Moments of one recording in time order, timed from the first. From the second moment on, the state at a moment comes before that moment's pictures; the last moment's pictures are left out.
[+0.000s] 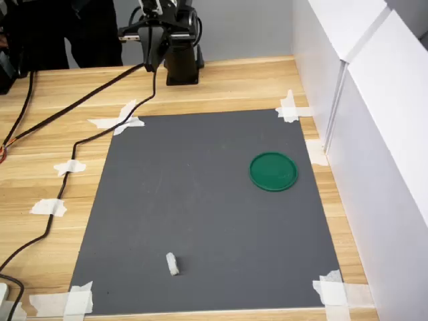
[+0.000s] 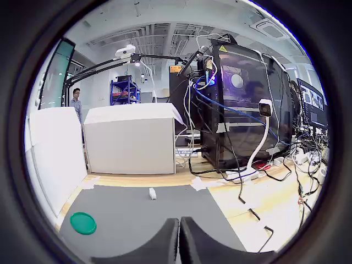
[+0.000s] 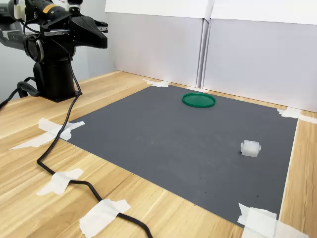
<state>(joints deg) -2.9 -0.6 -1.0 -5.6 7.0 5.7</state>
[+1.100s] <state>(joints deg) -2.9 -0.6 -1.0 -5.6 6.9 5.7</state>
